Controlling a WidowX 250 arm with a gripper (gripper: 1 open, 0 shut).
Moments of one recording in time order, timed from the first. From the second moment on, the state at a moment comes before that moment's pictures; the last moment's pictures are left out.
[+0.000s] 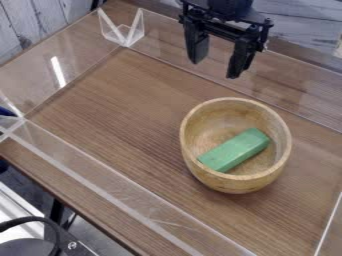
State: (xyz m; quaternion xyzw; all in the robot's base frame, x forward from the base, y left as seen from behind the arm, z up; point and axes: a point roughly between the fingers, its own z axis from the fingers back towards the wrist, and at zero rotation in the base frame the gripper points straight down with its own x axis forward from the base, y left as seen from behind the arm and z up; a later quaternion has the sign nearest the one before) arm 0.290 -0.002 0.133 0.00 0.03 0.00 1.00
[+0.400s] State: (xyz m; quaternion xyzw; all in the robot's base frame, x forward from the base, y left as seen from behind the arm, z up) arm 0.255 -0.019 0.081 0.00 0.10 -0.03 1.00
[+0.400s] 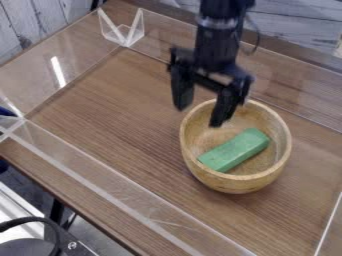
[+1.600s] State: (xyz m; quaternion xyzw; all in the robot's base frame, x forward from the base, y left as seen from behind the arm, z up) arm 0.283 -0.050 0.036 -0.02 0.05 -0.01 1.00
